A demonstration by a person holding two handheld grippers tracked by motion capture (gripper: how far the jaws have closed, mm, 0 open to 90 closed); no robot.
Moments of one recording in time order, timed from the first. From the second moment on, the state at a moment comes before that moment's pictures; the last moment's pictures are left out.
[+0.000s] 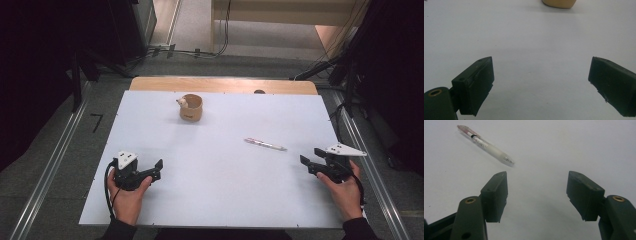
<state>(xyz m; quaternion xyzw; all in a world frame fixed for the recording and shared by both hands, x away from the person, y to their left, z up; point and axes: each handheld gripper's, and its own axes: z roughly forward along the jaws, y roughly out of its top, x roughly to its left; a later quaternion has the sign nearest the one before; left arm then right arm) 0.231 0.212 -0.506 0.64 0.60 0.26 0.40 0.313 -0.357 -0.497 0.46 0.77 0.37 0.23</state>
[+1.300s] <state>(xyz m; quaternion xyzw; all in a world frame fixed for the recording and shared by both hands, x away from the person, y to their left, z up) 0.232 0.212 -0.506 0.64 0.60 0.27 0.40 0.345 -0.322 -0.502 0.44 0.79 0.36 0.21</state>
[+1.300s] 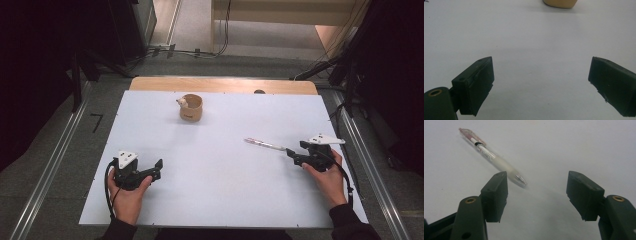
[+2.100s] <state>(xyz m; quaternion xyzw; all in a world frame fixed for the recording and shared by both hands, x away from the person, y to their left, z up) 0.234 0.212 -0.507 0.64 0.60 0.26 0.40 0.360 -0.299 -0.511 0.42 0.82 0.35 0.20</state>
